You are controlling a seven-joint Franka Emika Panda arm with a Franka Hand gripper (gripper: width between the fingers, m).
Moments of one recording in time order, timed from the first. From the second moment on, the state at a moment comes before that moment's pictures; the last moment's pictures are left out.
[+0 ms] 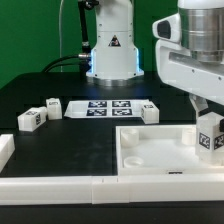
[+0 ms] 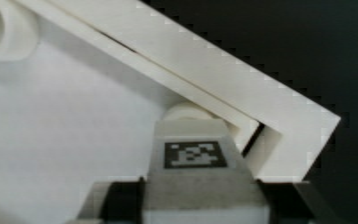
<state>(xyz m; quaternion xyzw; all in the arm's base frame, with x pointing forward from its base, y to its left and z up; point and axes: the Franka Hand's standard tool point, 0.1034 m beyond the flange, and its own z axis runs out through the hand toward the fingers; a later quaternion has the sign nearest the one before) 0.620 0.123 0.085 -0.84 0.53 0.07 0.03</state>
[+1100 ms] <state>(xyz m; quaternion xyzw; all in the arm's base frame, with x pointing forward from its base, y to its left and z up) 0.623 0.126 0.082 -0.98 0.18 0.07 0.06</state>
